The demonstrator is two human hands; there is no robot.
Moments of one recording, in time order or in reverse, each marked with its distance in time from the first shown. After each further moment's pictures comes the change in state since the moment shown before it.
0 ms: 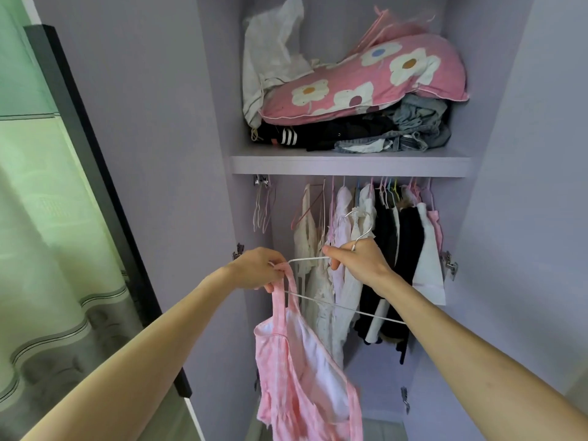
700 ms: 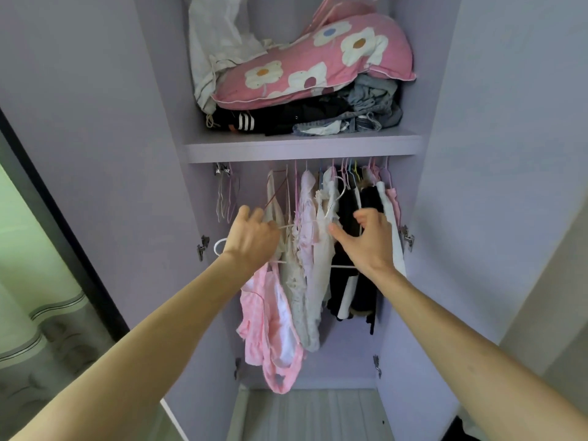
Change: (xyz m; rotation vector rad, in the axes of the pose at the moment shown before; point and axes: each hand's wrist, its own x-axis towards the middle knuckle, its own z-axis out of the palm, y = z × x) left_hand 0.020 0.060 0.036 1.249 0.466 0.217; right_hand -0.025 0.052 -0.041 -0.211 0.542 -0.094
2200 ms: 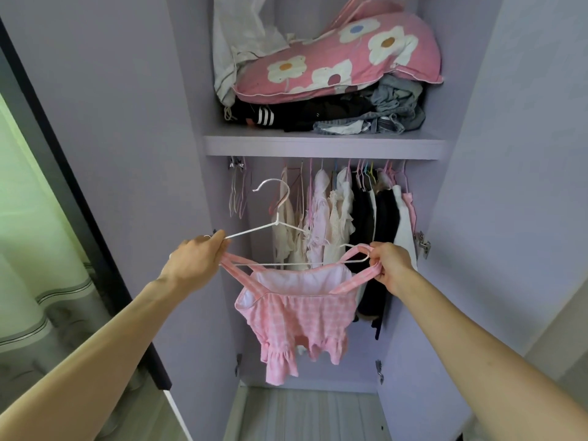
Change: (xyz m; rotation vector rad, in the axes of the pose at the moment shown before) left_hand -0.069 -0.078 0.102 -0.803 -0.033 -0.284; right_hand 0.005 0.016 0.014 0.679 -0.143 0.824
